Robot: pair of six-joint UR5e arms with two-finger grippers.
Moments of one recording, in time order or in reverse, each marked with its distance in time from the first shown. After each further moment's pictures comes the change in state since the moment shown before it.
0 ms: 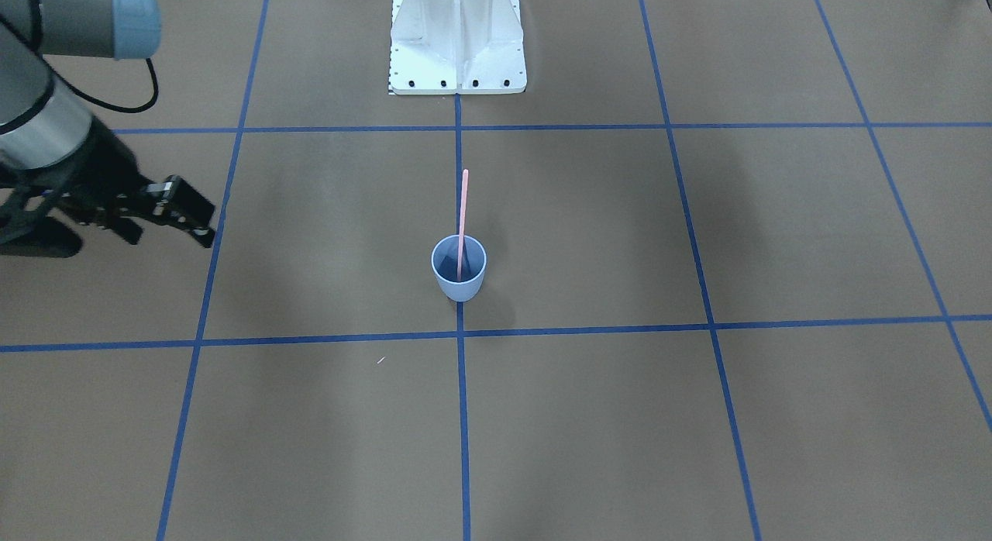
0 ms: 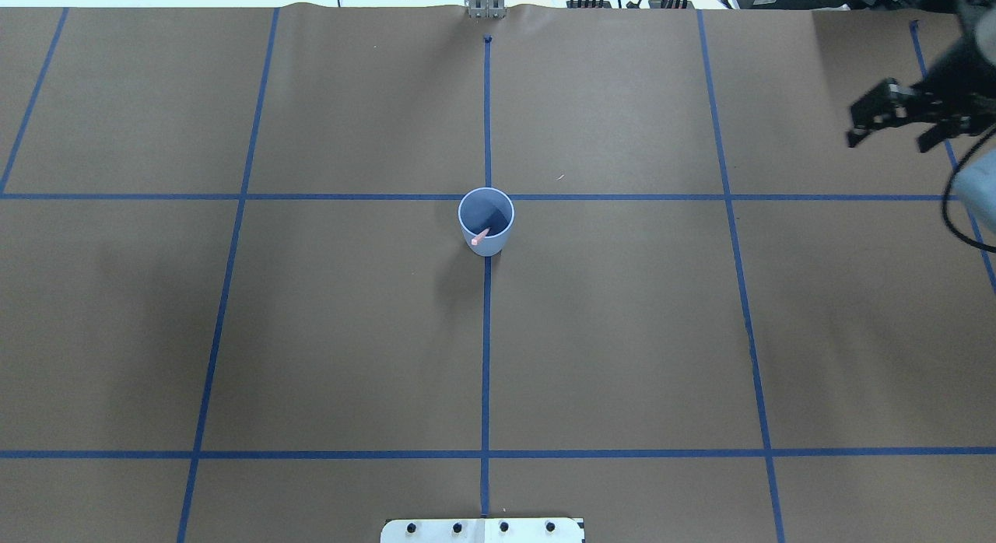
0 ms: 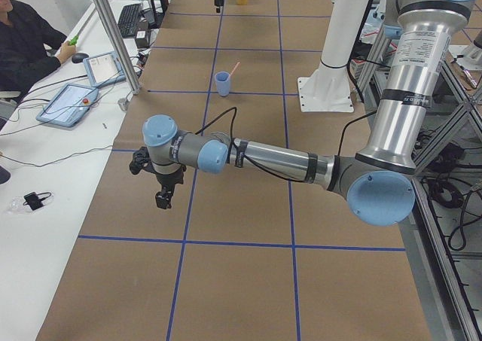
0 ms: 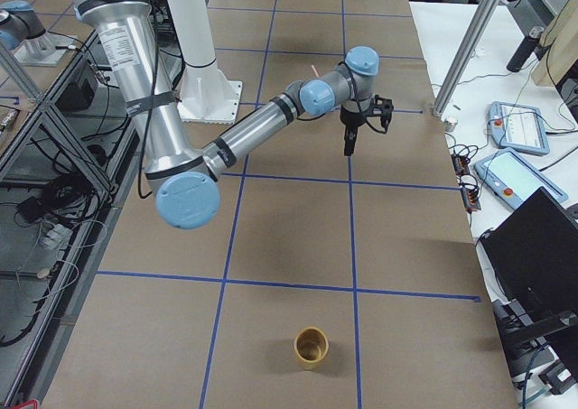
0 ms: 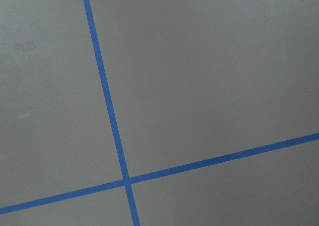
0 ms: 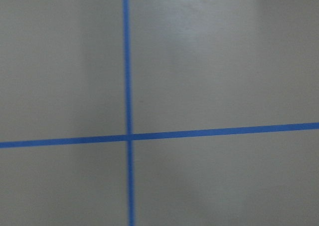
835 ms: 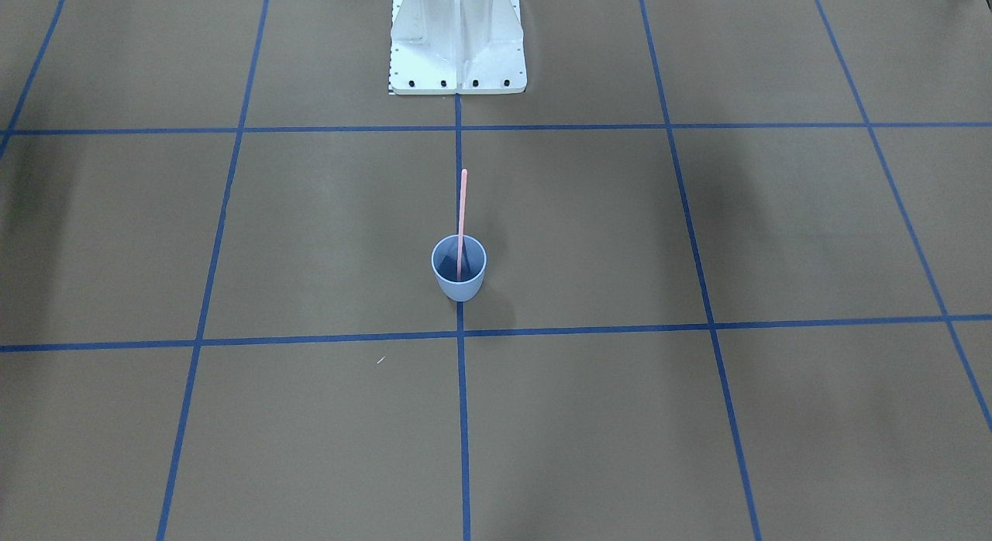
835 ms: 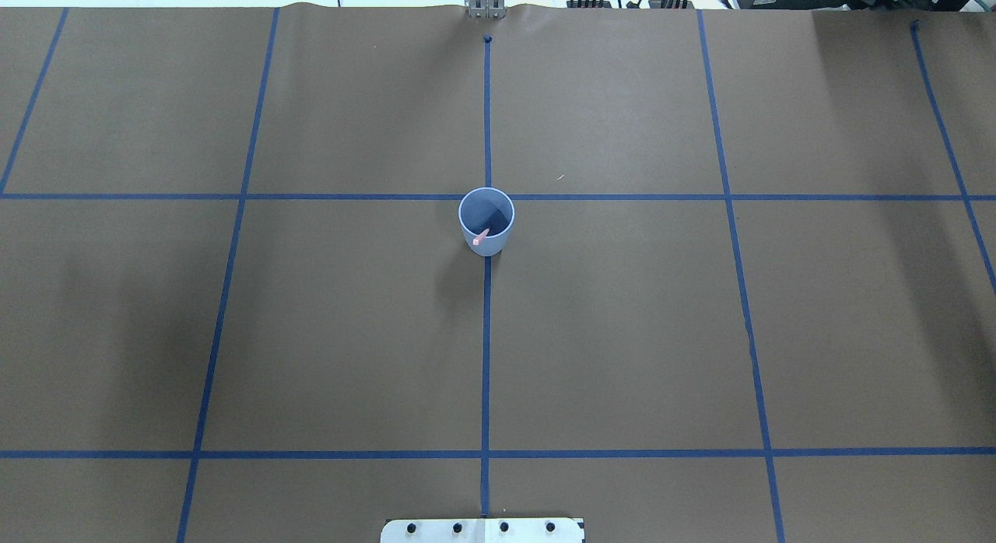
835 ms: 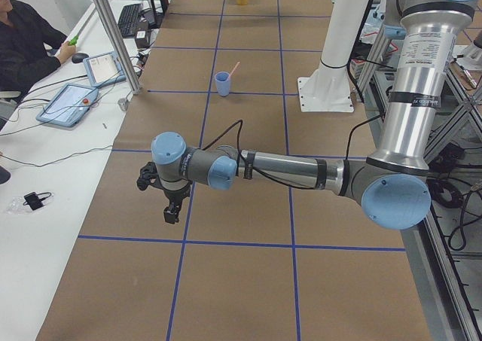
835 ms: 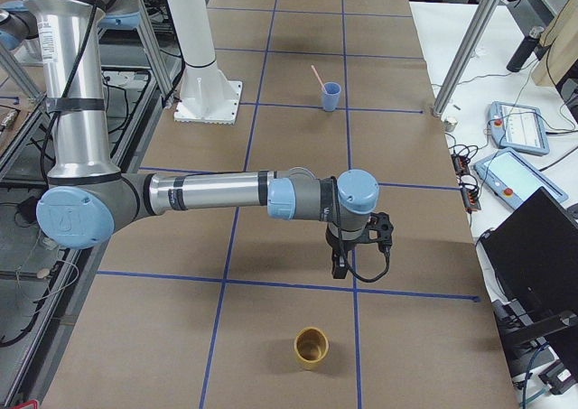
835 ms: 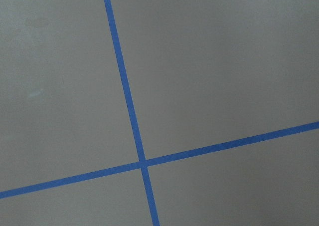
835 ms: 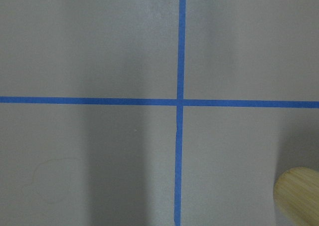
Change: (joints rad) left arm -0.018 0.049 0.007 -0.012 -0.005 0.001; right arm 0.335 -0.184 -0.210 0.062 0.098 -0.492
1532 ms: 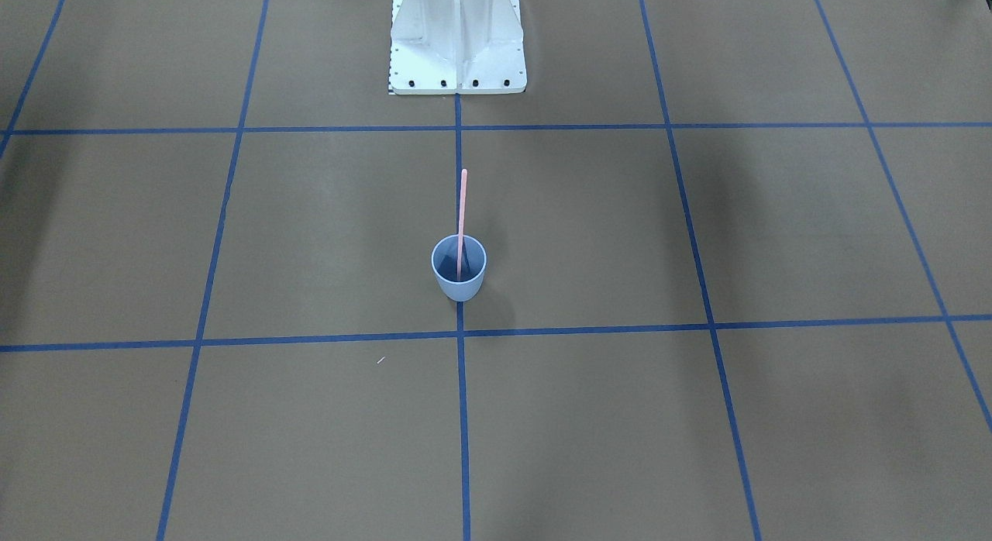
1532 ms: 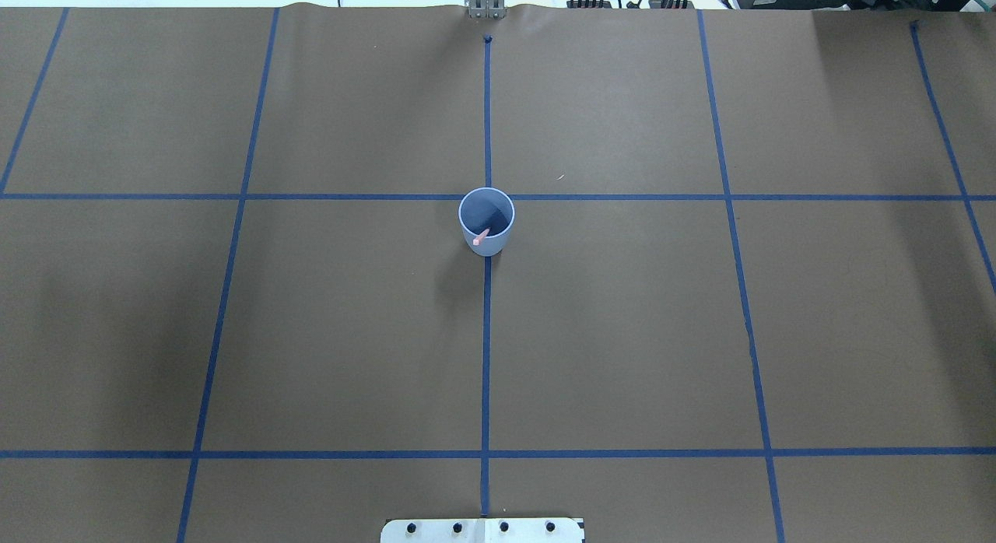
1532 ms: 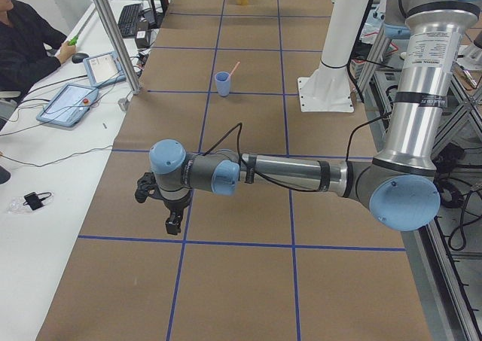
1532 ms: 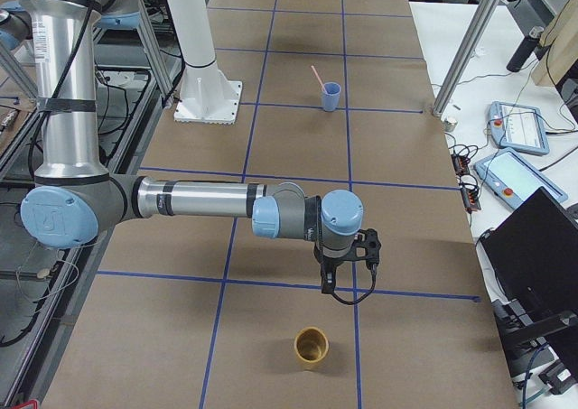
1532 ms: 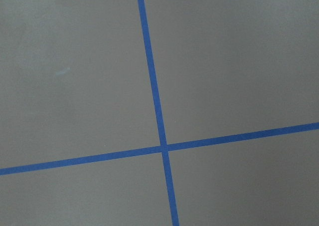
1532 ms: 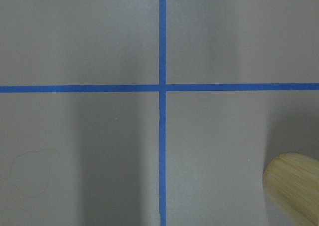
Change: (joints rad) left arm -0.066 0.016 0.008 0.058 -0.005 0.000; right arm 0.004 -0.027 -0.036 0.037 -0.003 0.004
